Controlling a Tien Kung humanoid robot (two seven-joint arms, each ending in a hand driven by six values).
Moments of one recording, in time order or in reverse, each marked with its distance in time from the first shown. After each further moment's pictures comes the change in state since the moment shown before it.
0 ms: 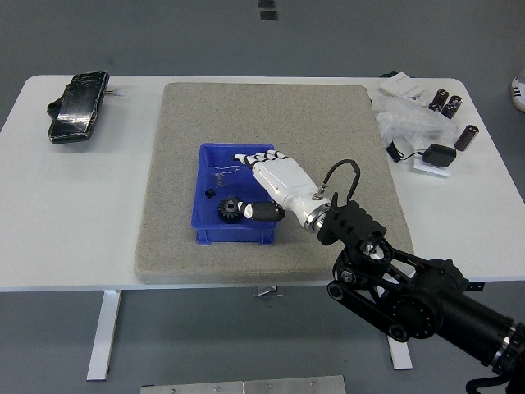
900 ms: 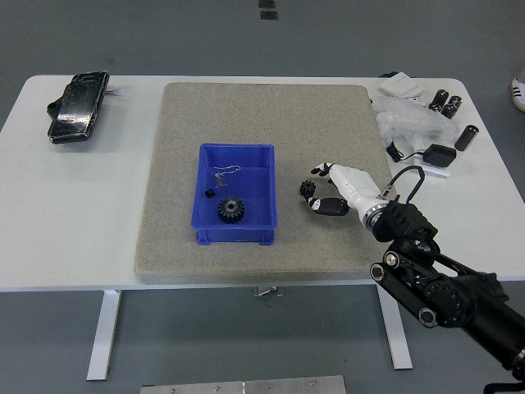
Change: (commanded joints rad) left arm -0.003 -0.003 0.005 0.000 -0.001 -0.001 -0.002; right arm -0.055 -0.054 0.156 -0.196 0.049 0.111 -0.069
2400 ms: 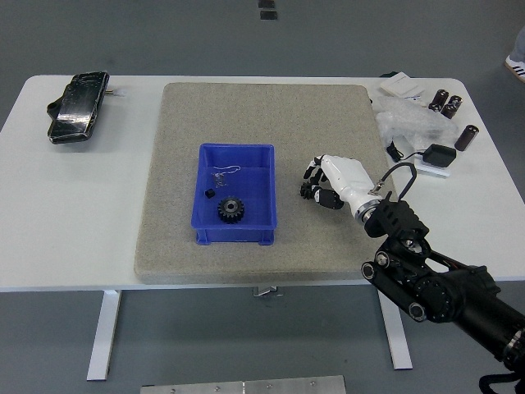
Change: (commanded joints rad) left arm -0.003 -0.003 0.004 0.000 0.002 0.004 -0.001; right arm 0.046 0.015 -0.050 -0.068 0.019 -0.147 0.085
